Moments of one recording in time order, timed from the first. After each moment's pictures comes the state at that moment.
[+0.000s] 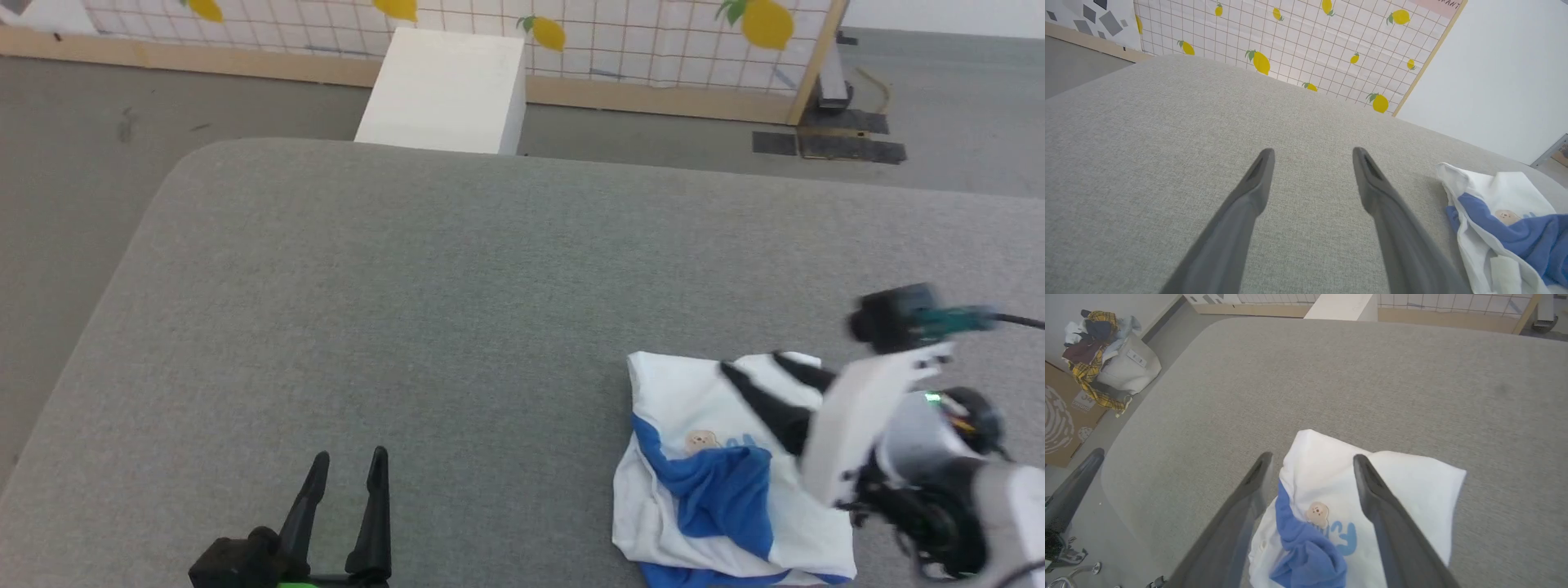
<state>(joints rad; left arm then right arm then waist) 0.19 0.05 -0.11 -0.01 -0.36 -0.10 -0.26 -0.15 -0.14 0.08 -0.14 0.50 0.13 0.79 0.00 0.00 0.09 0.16</state>
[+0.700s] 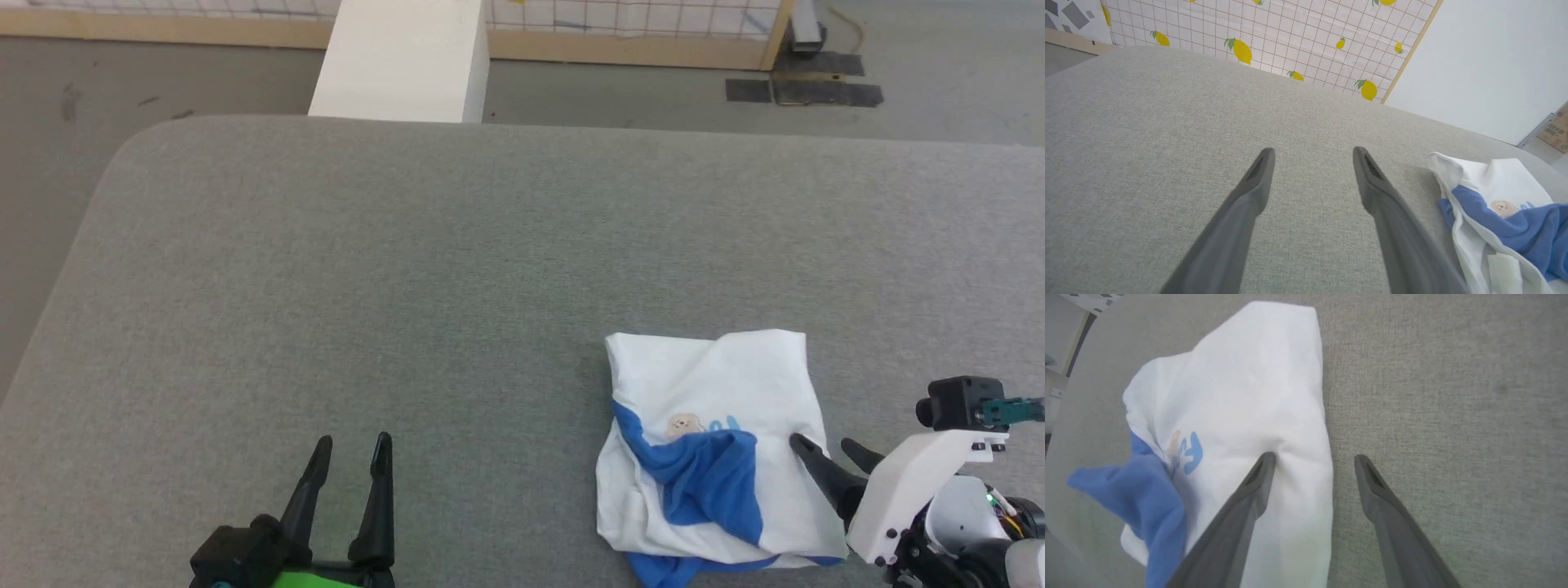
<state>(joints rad) 0.17 0.06 -0.12 -0.04 -0.34 -0.11 -0.26 0.00 -0.11 -0.11 -0.03 0.47 0.13 0.69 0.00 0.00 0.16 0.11</state>
